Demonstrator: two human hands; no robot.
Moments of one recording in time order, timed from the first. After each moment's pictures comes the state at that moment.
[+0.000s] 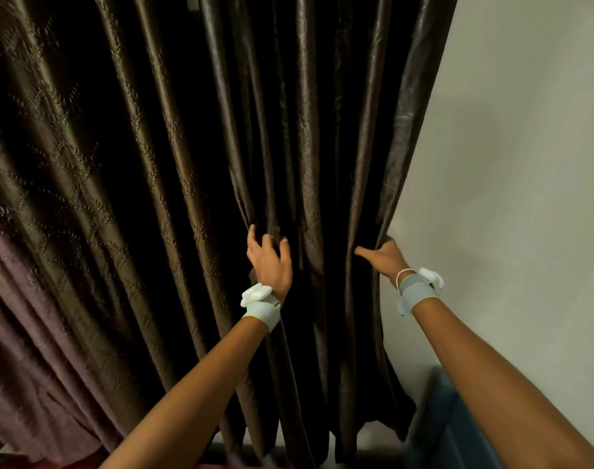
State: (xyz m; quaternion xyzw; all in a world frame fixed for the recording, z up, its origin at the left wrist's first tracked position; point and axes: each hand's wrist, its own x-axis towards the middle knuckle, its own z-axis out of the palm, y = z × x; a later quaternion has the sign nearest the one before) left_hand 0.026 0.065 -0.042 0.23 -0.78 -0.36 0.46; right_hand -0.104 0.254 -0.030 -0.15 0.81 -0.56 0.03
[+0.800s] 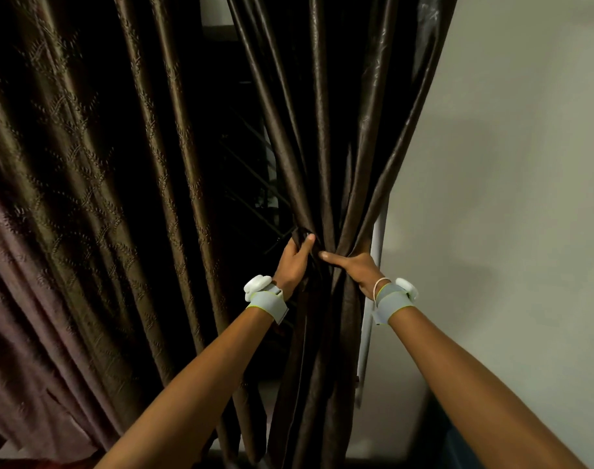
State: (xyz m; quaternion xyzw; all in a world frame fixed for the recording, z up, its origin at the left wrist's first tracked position) left_hand 0.022 0.082 -0.023 0.07 -0.71 -0.66 0.24; right_hand -0.045 0.224 -0.021 -0.21 0.69 -0.68 0.13
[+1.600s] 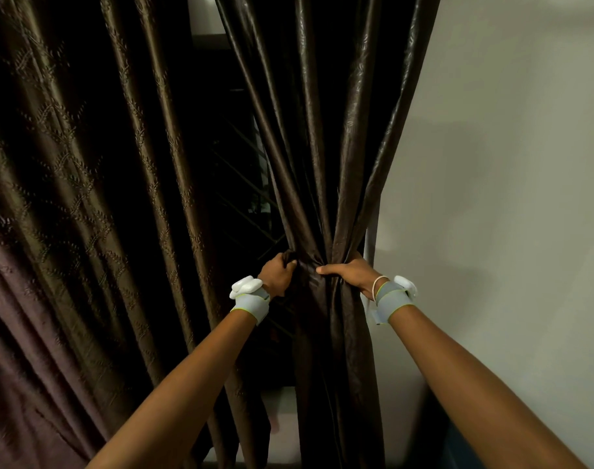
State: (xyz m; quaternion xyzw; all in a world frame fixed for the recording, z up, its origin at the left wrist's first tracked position) left_hand 0.023 0.055 -0.026 0.22 -0.90 -0.36 0.13; right_hand -0.043 0.234 -0.007 -0.22 0.74 -0.61 0.17
